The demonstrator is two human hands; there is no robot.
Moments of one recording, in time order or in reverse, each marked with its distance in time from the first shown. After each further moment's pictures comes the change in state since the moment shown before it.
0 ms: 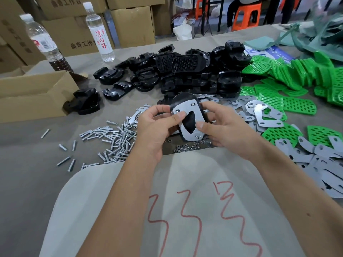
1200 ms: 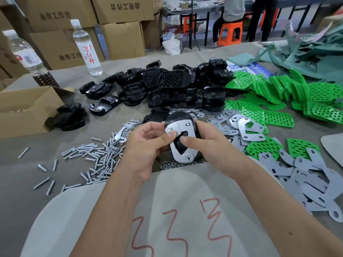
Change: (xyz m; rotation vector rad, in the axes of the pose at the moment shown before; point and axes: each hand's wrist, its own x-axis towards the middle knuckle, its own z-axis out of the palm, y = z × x) left_hand -0.004 0.000 0.004 -0.007 -0.180 0.033; right_hand 0.002 0.004 0.005 0.129 0.028 0.012
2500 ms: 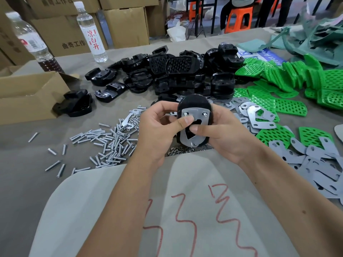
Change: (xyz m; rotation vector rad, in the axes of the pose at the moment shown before) left_hand -0.002 -0.006 0.012 0.202 0.060 0.240; right_hand 0.001 0.002 0.003 0.284 -0.026 -0.057
